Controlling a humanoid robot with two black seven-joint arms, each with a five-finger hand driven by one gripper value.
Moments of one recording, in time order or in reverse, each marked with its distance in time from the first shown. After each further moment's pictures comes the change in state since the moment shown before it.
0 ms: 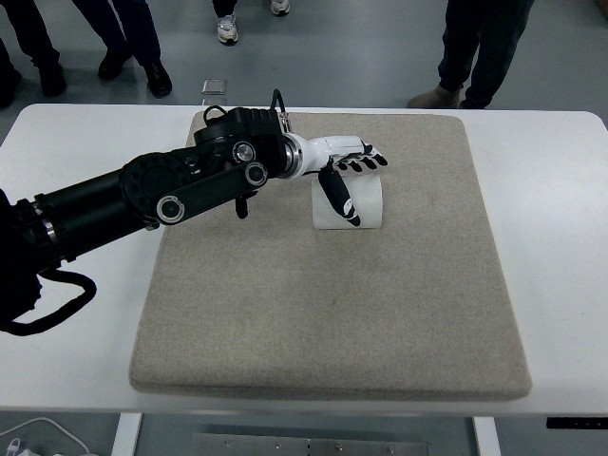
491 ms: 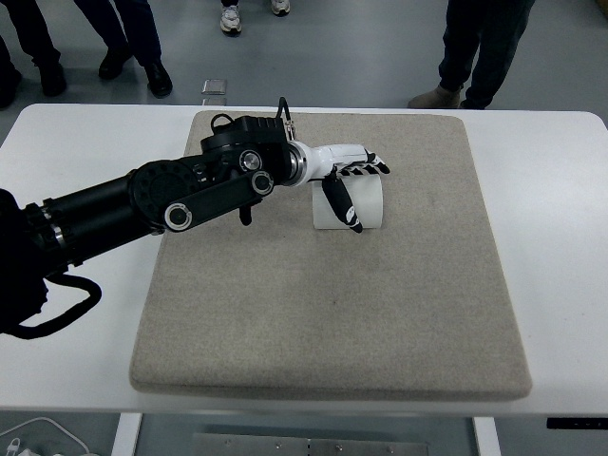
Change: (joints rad) left arm 0.006 -0.023 0.018 0.014 0.014 0.001 -0.009; right arm 0.000 0.000 0.000 0.000 0.000 0.000 0.000
